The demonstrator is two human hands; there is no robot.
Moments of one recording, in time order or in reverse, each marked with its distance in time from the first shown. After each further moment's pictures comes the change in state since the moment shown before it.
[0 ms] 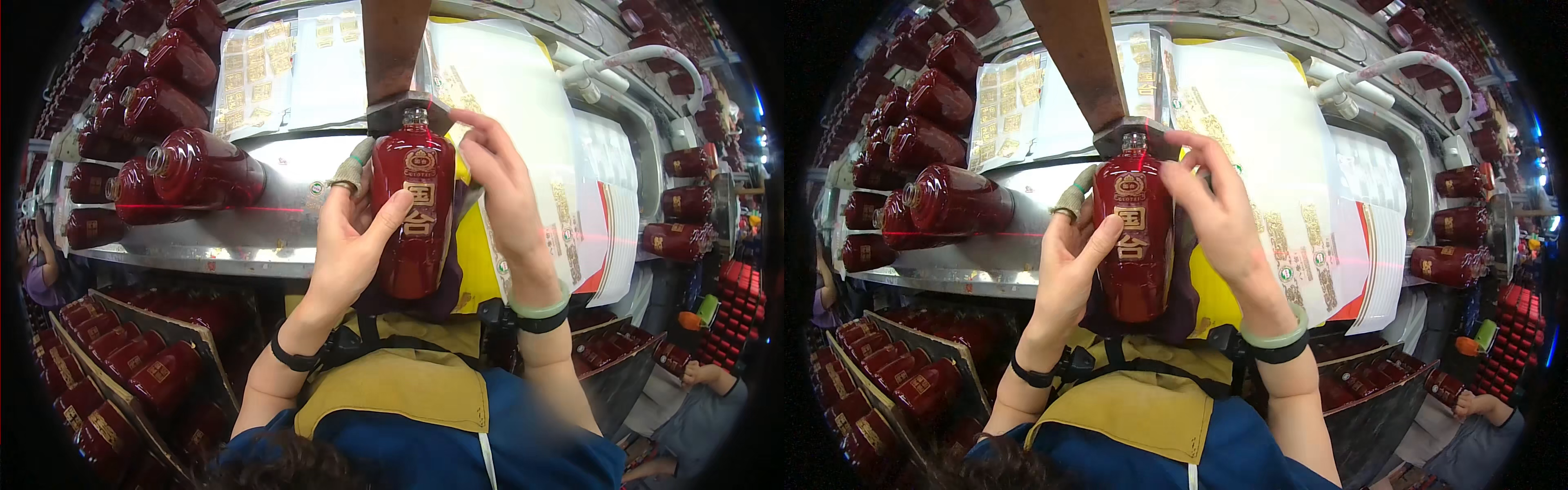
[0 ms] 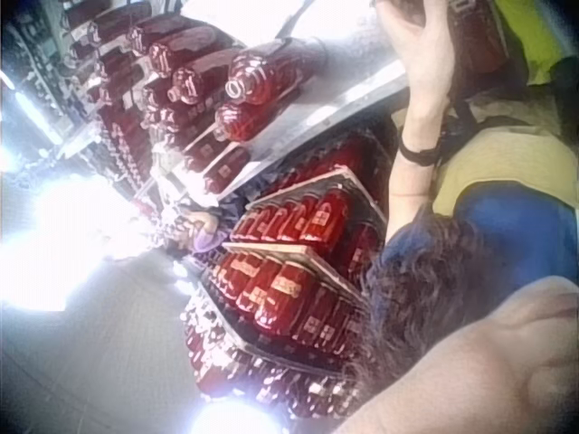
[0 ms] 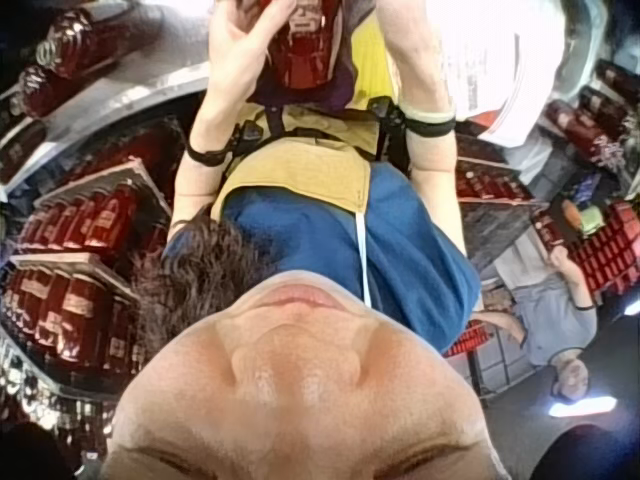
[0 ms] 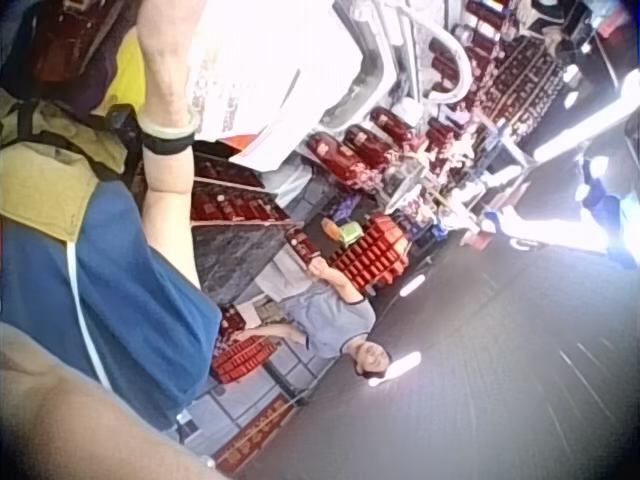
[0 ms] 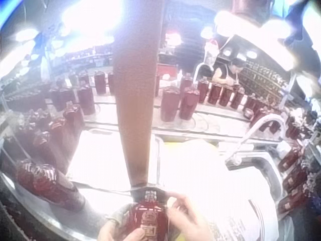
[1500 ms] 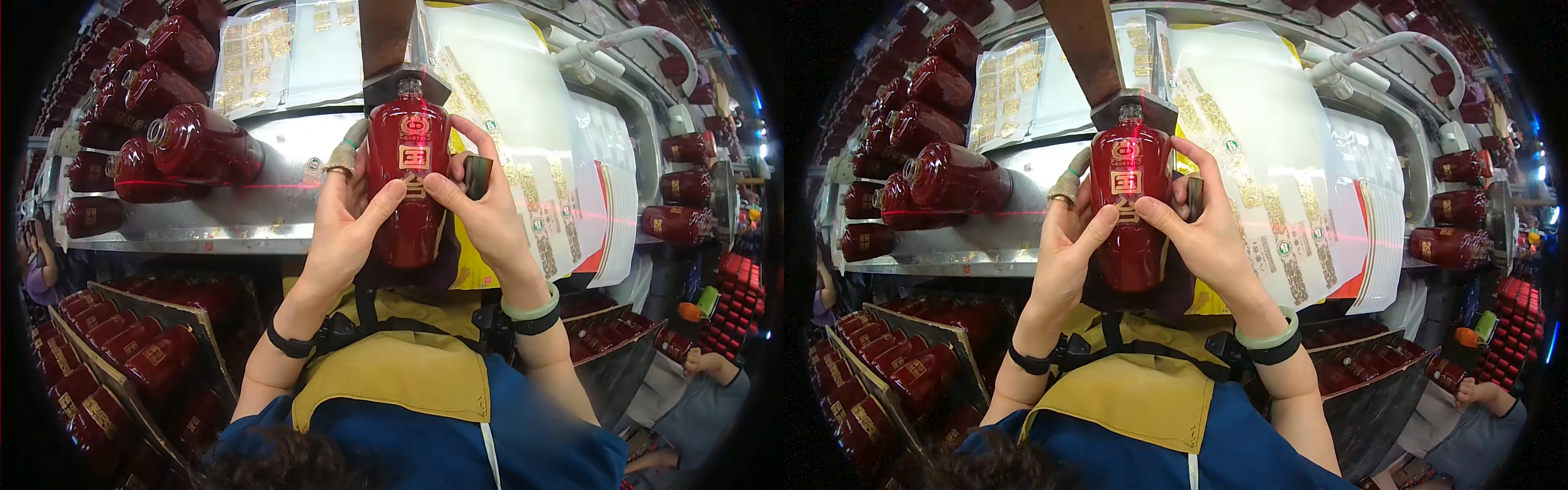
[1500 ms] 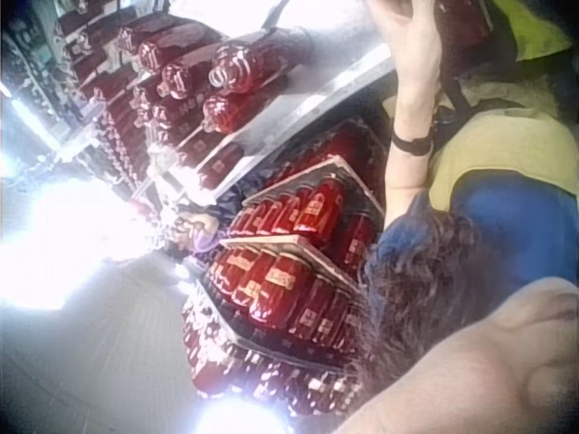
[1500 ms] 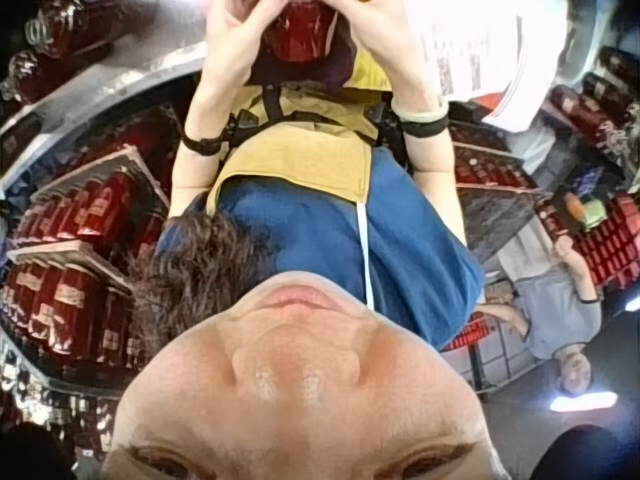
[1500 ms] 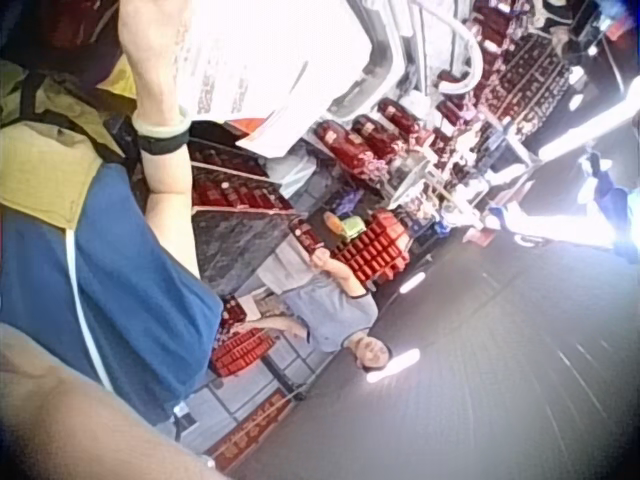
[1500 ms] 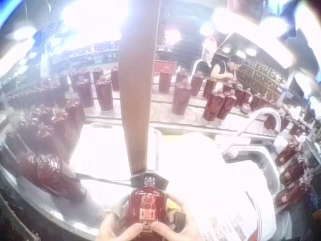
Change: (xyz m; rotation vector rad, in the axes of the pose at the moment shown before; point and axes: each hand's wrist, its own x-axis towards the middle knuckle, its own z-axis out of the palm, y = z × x) left_hand -0.016 -0.008 -0.008 0.006 -0.073 0.011; right_hand -0.048 0.028 0.010 0.064 -0.027 0.098
